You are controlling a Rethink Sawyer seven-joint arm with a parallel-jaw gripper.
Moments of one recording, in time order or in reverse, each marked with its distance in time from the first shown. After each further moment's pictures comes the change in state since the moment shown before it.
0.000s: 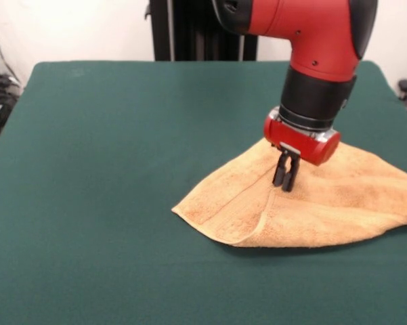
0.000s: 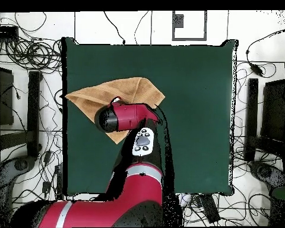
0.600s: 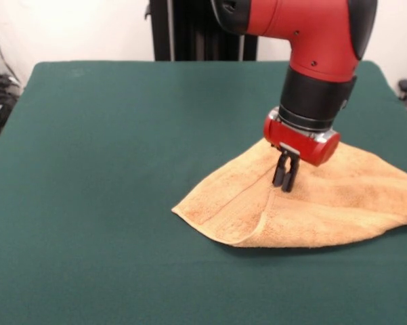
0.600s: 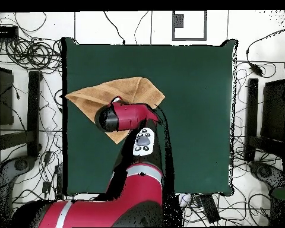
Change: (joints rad) arm 0.000 0.002 -0.003 0.000 0.015 0.000 0.000
